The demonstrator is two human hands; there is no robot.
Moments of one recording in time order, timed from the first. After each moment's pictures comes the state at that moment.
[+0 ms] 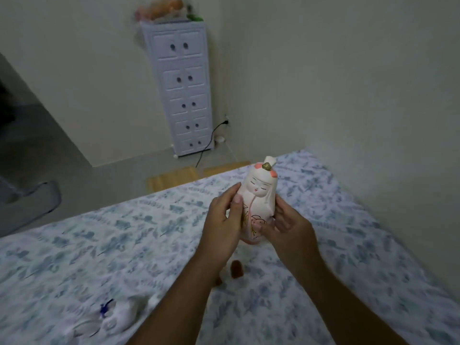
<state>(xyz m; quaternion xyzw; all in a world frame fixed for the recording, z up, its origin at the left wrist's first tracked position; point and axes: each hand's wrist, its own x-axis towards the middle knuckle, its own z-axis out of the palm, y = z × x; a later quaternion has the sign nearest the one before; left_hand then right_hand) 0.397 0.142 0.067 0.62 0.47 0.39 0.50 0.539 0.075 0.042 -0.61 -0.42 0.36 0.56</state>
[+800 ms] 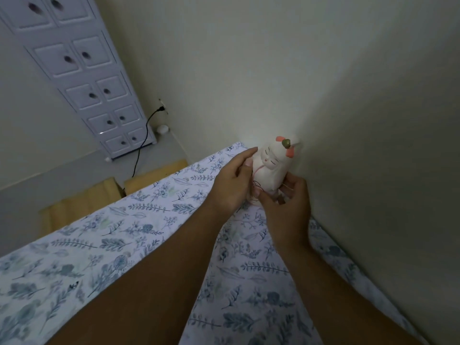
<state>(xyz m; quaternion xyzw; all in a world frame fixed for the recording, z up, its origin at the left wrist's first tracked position) 0.723 0.295 -0.034 0.67 0.37 0.28 0.59 0.804 0.195 -0.075 -0.69 -0.26 0.14 0.66</state>
